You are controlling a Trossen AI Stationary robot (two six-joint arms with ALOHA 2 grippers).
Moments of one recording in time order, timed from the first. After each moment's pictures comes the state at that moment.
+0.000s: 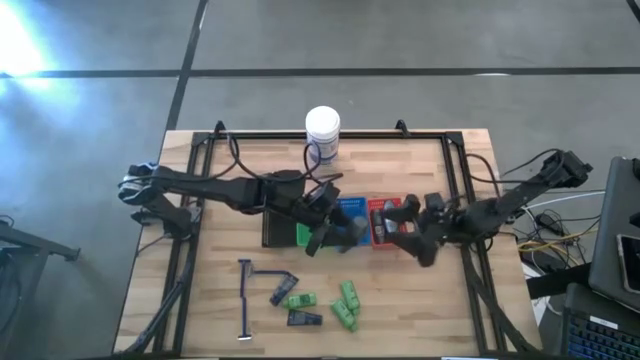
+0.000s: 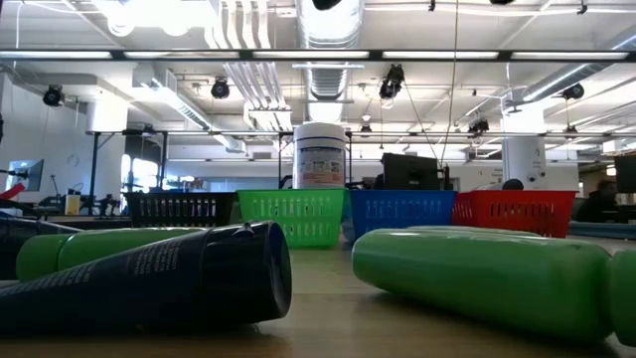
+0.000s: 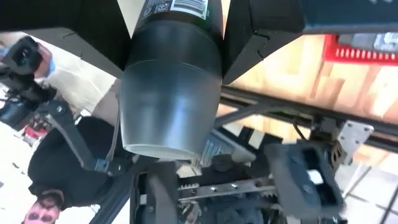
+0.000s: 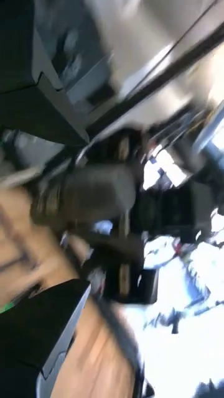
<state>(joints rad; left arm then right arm) -0.08 1.57 1.37 0.09 0.30 -0.49 0.51 0.97 0.66 0.45 0.56 0.57</state>
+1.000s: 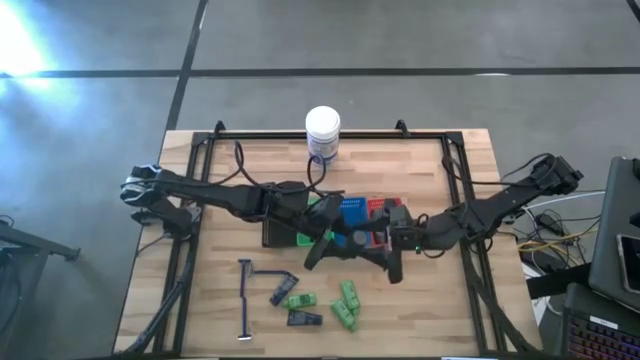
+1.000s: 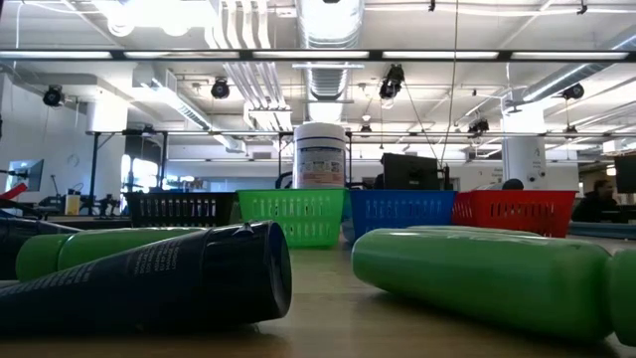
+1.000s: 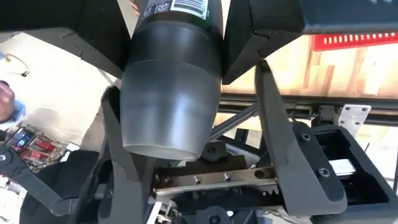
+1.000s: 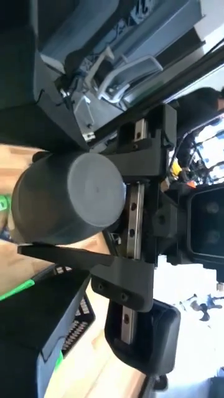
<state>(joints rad) -0.13 1.59 1.37 0.08 0.27 -0.28 0.46 1.24 1.02 0.05 0.46 0.51</state>
